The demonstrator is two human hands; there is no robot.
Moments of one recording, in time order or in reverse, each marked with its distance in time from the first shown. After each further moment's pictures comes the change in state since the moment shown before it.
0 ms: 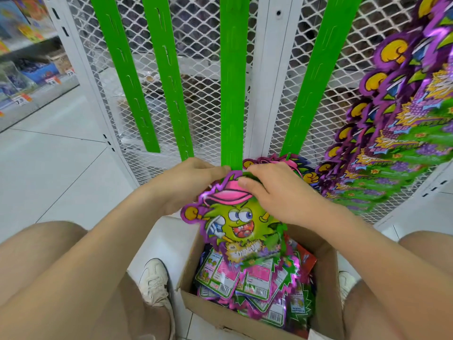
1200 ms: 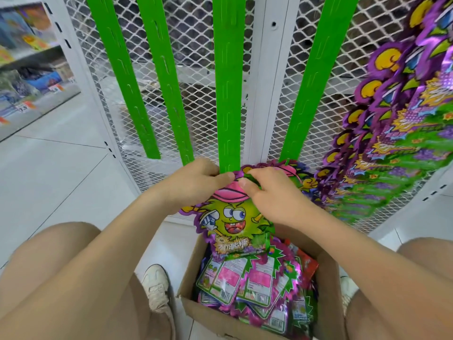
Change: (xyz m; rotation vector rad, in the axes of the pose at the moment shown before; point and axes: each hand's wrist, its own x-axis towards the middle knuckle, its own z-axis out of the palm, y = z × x) left_hand 0.004 0.014 0.001 0.389 0.083 0.162; right_hand 0.009 0.001 0.012 0.159 0.044 0.216
